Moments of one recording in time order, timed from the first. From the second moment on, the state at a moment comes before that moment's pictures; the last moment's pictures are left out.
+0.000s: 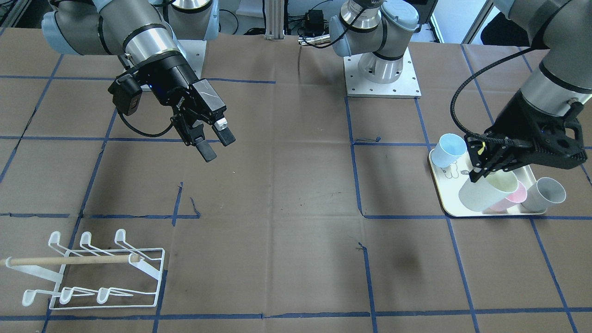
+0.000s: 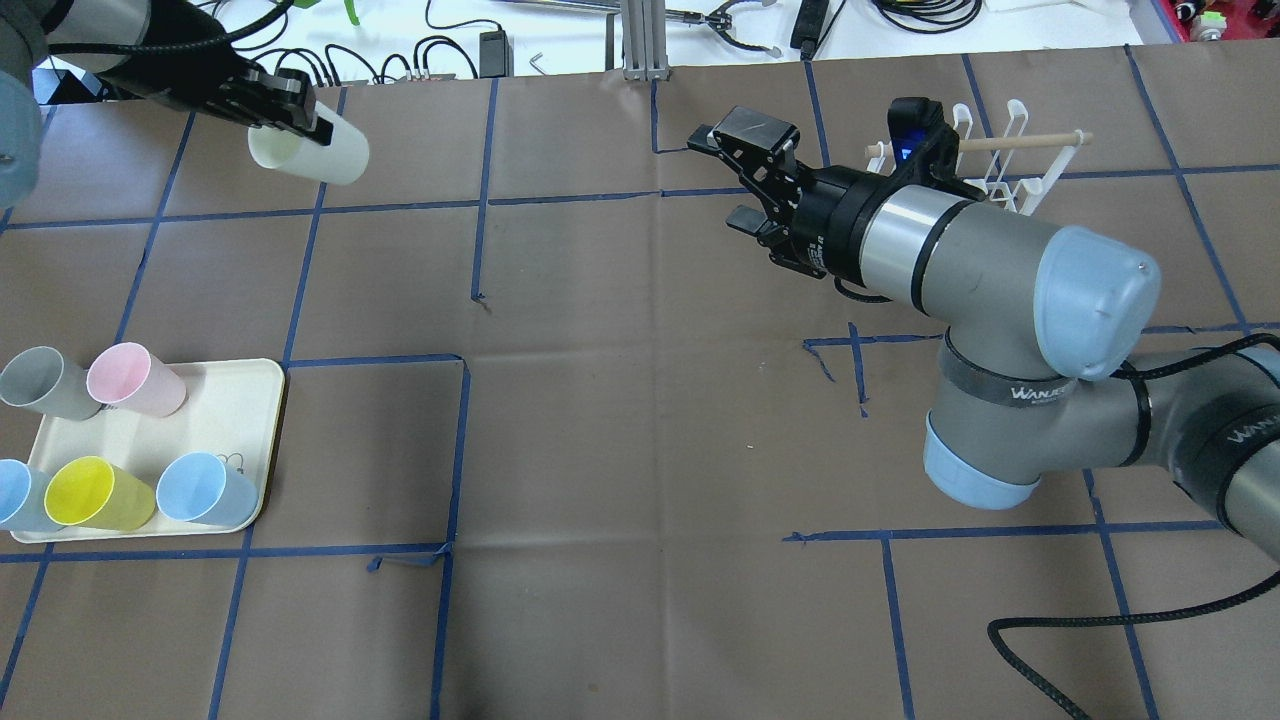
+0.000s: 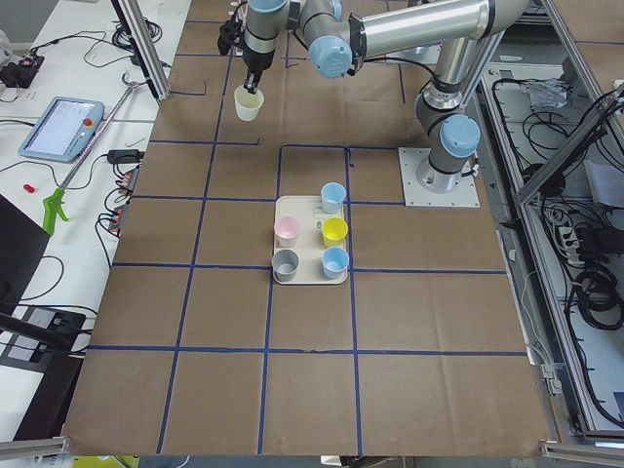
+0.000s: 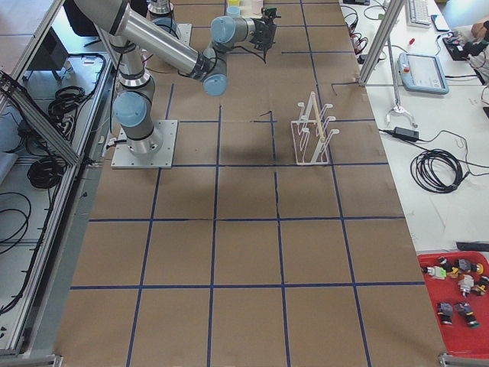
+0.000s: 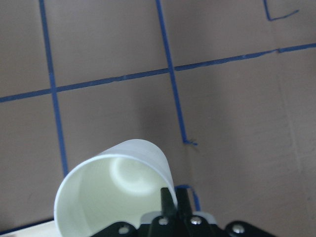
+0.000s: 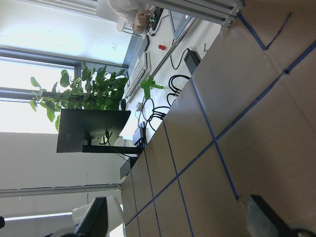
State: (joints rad) left arm -1.35 -1.65 -1.59 -1.20 1.13 0.43; right arm 1.60 -1.48 2.20 -3.38 -0.89 1.12
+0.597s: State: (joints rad) left arm -1.37 -1.55 -1.87 -0.81 0.69 0.45; right arm 1.60 -1.40 2.21 -3.58 -0.91 1.38
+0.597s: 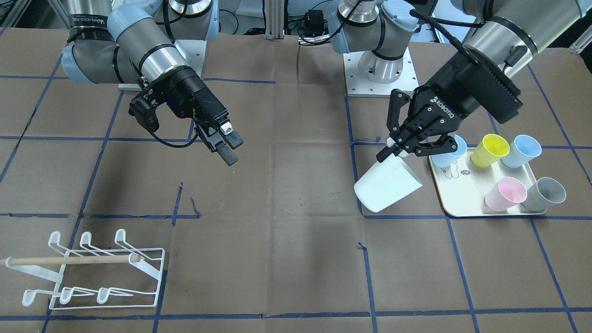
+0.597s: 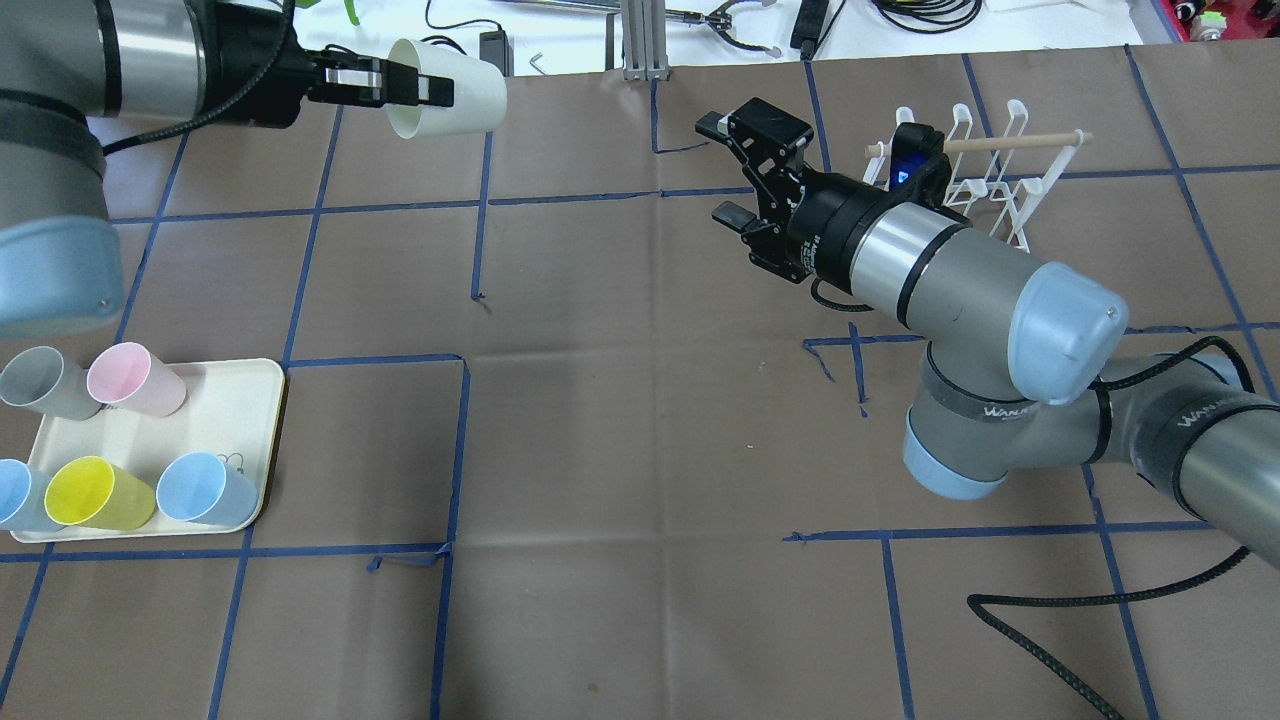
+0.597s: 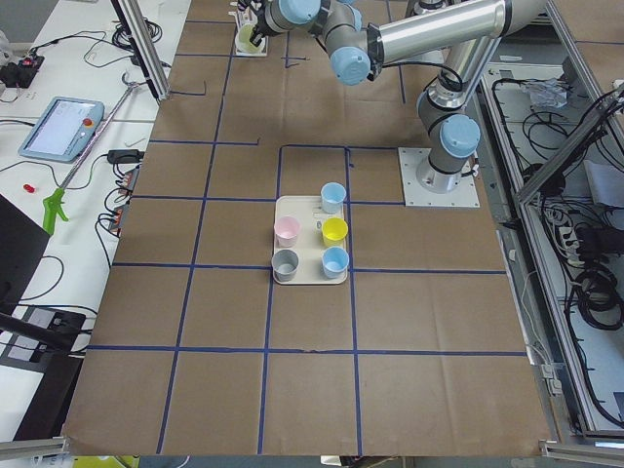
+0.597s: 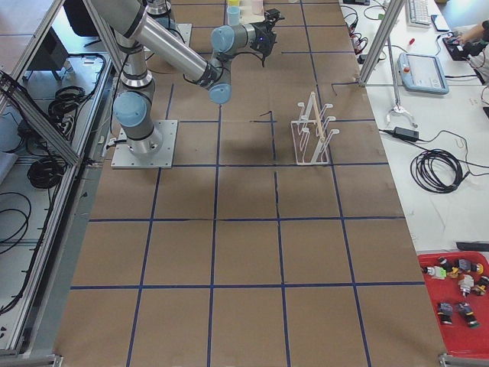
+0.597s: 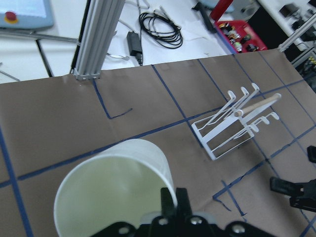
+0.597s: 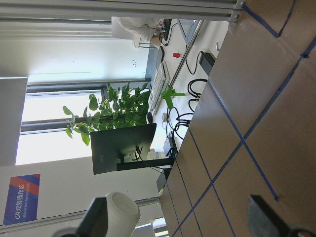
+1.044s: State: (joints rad) left arm -1.42 -1.57 -2.13 -0.32 0.55 0.45; right arm 1.61 -1.40 2.20 -3.57 -1.01 1.49
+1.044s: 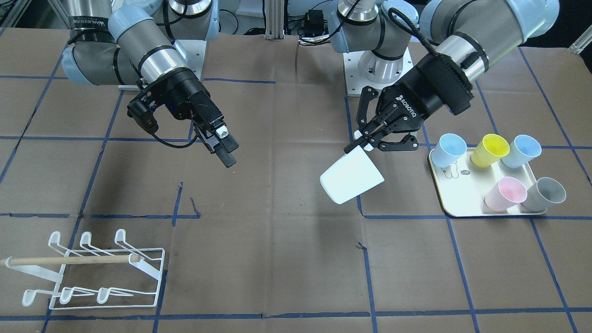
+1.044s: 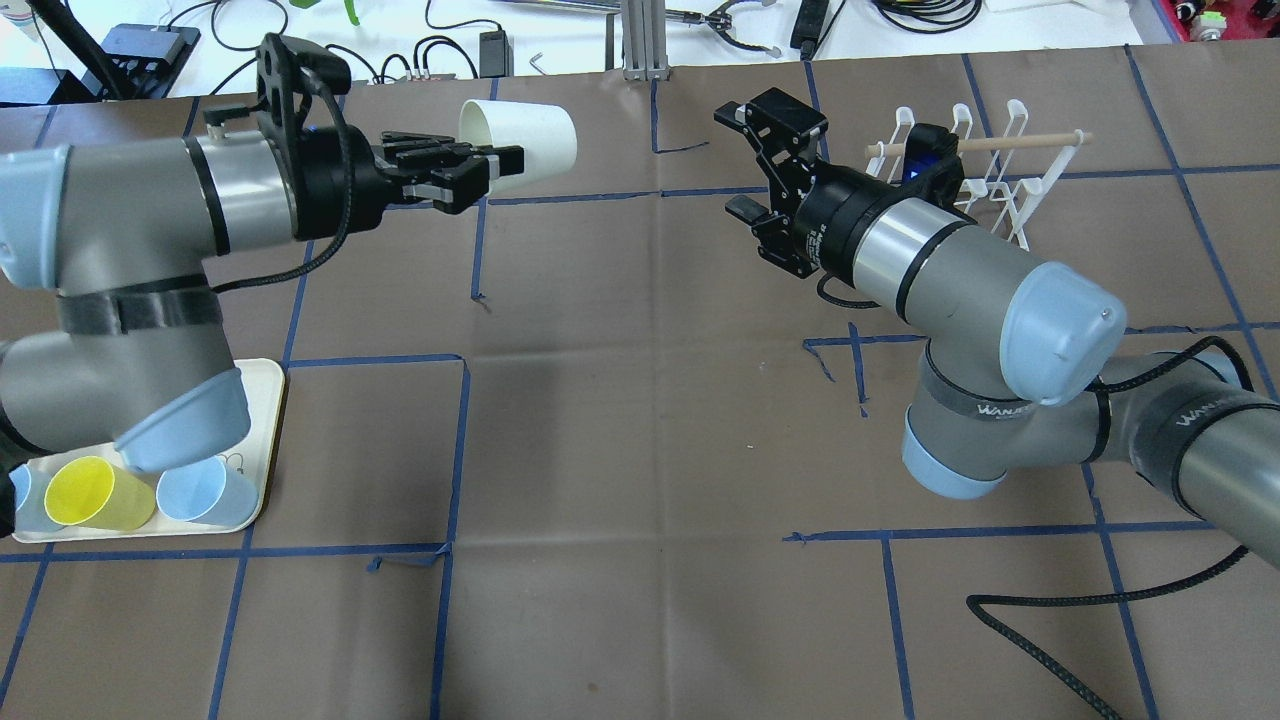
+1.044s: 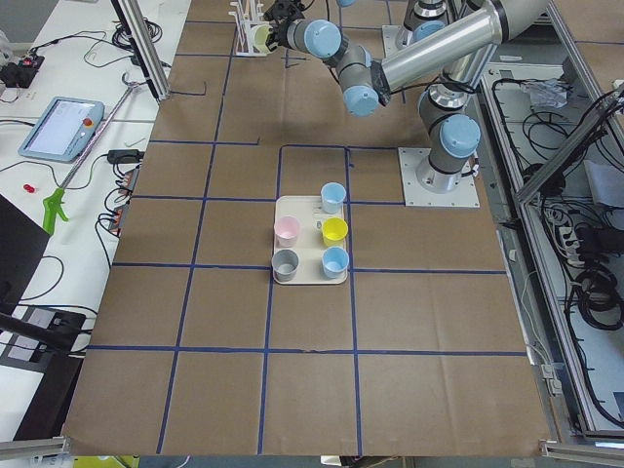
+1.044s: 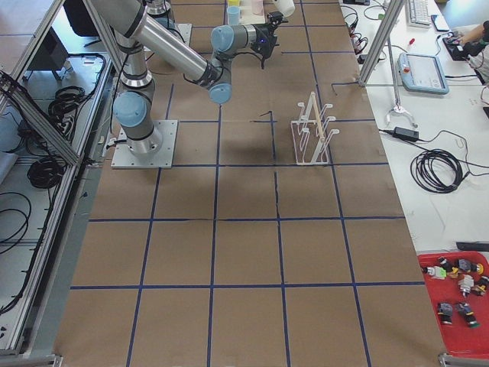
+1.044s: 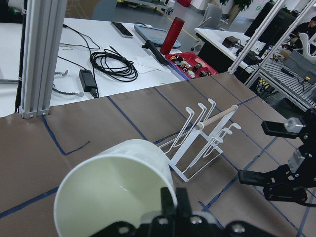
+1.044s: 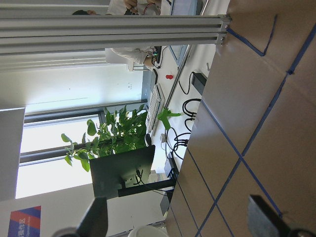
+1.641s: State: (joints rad) left arm -1.50 -1.62 -2.20 -0.07 0.54 0.38; right arm 1.72 -1.40 2.21 -3.56 -1.11 1.68
